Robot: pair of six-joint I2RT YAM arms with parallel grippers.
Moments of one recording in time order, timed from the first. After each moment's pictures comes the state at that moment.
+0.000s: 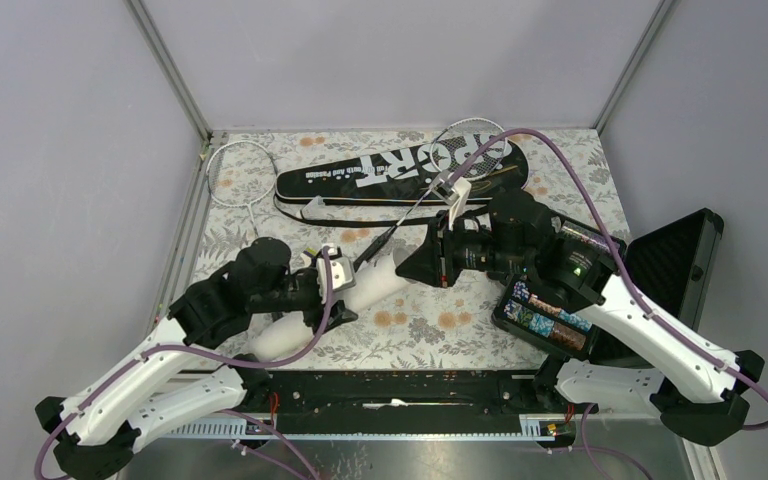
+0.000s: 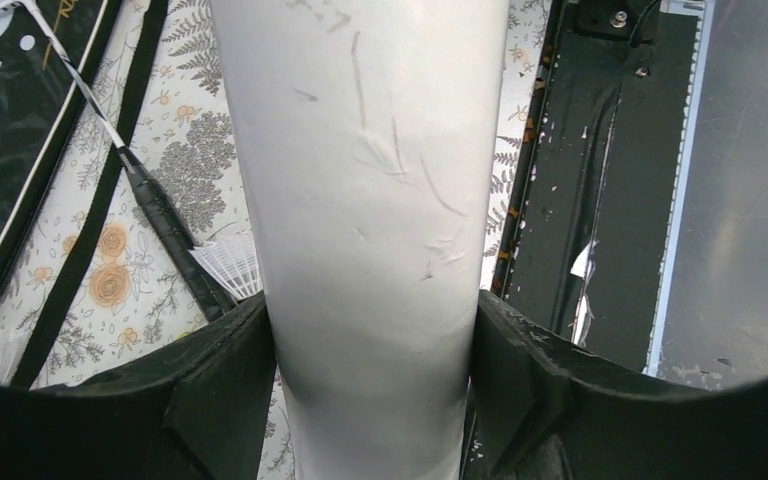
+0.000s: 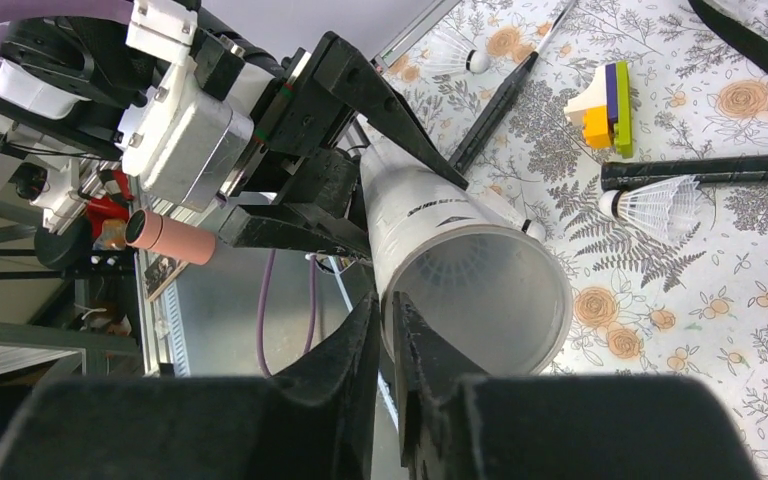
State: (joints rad) left arm -0.84 0.74 0.92 -0.72 0.40 0.30; right arm 0.92 1.05 1.26 -0.53 -0.37 0.47
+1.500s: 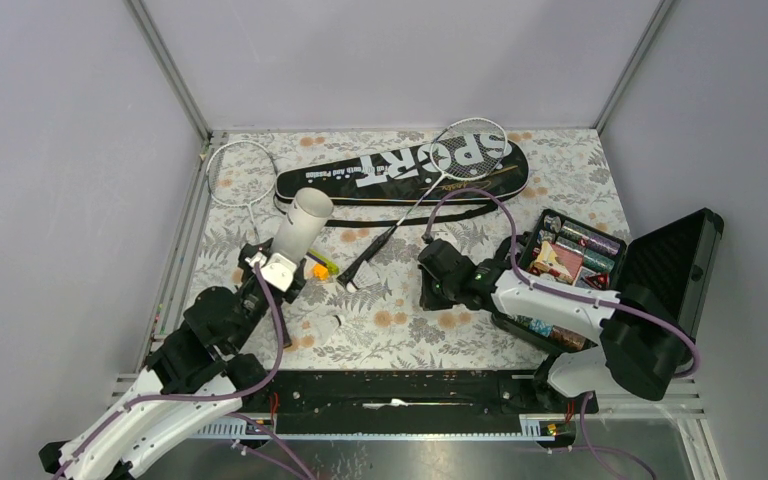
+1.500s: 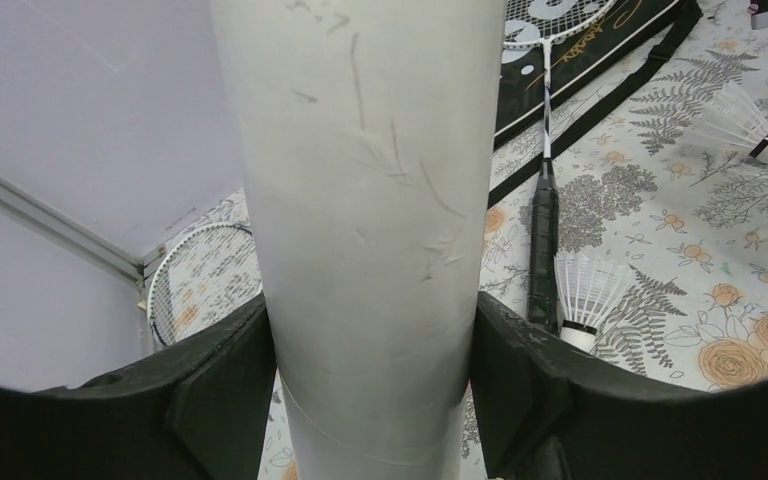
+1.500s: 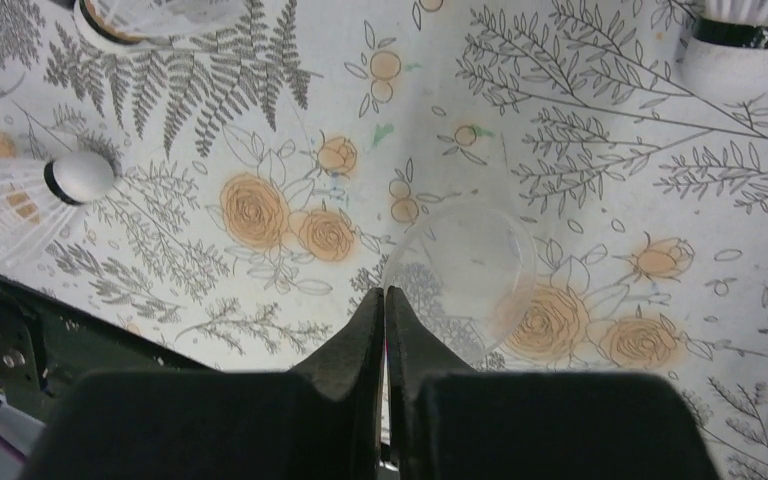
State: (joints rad) left arm -0.84 0.31 0.60 -0.36 -0.39 0.39; right arm 0.89 1.36 0.80 -0.42 0.08 0.71
